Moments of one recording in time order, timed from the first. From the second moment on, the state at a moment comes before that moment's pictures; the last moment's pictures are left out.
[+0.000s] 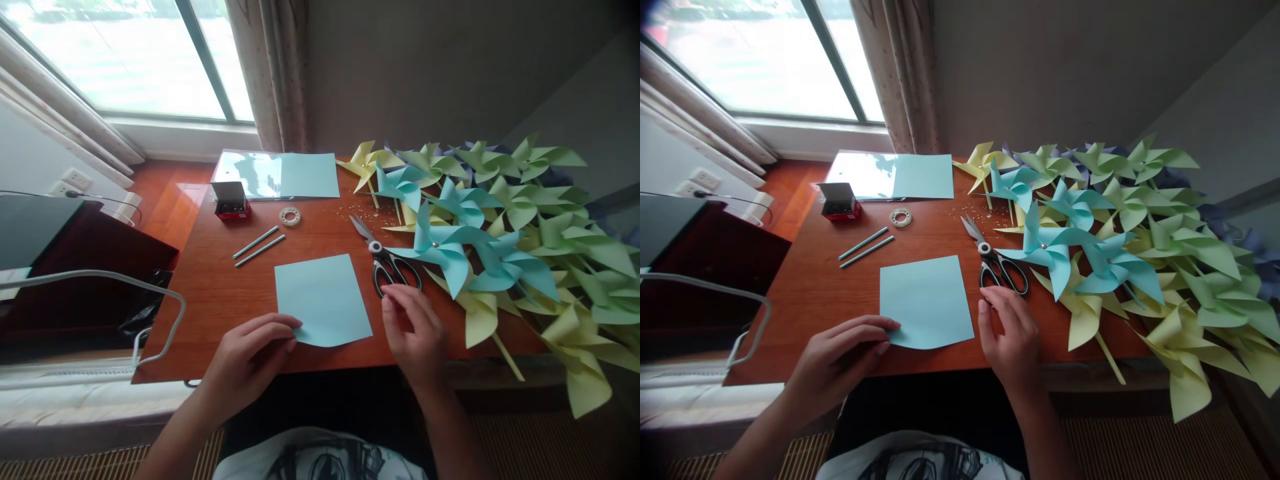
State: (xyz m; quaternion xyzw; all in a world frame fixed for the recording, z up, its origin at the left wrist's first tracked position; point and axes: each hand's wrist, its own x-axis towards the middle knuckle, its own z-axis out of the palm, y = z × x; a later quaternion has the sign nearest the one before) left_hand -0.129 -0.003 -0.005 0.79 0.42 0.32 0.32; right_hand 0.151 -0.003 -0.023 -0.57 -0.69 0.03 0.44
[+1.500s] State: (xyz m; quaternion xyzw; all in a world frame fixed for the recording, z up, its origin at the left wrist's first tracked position) left_hand -0.111 -0.003 -0.019 0.80 0.48 0.32 0.16; right_hand 0.105 0.002 -0.007 -0.58 -0.68 0.23 0.38
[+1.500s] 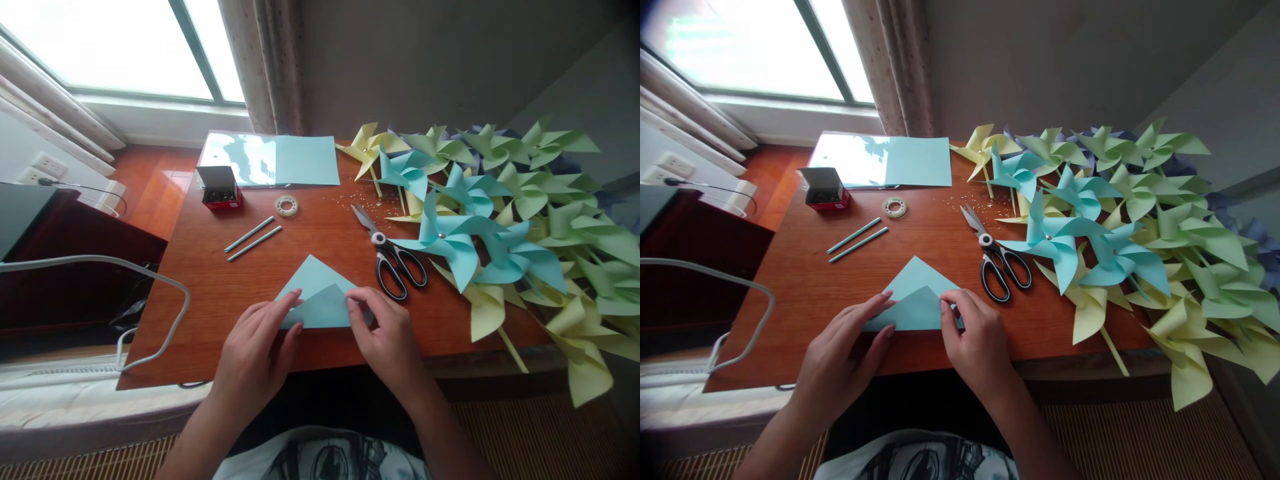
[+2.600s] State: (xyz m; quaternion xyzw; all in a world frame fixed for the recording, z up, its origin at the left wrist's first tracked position) left_hand -0.070 -0.018 -0.013 0.86 0.49 0.12 0.05; right_hand 0.081 0.078 0.004 -0.48 -0.85 0.15 0.15
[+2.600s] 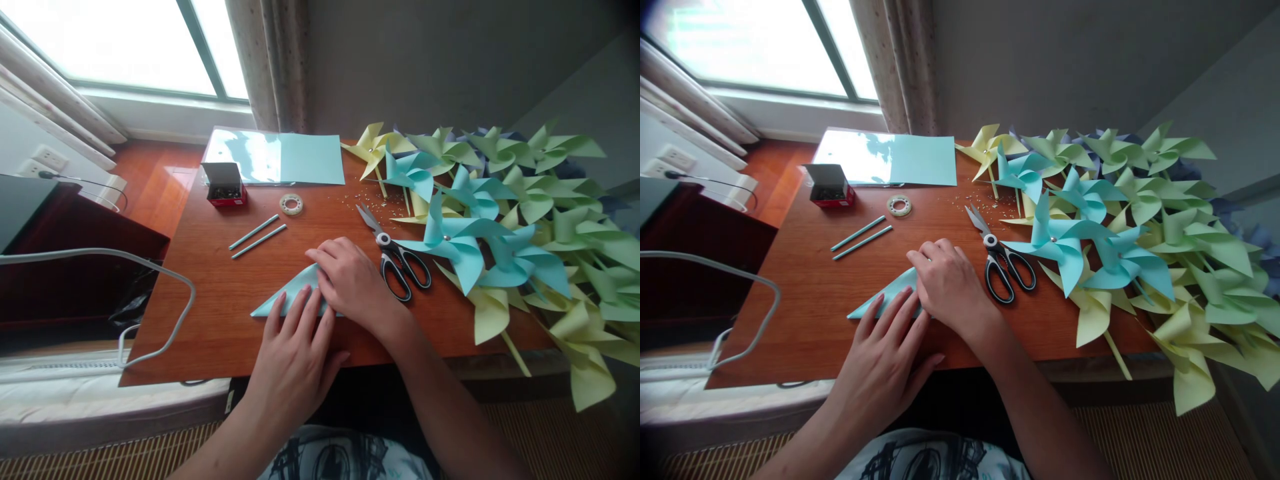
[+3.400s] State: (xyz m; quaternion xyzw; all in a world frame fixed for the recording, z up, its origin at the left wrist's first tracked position) left_hand -0.098 0.031 0.017 0.78 0.53 0.29 0.18; right_hand 0.114 0.059 0.016 -0.54 -0.65 0.45 0.28
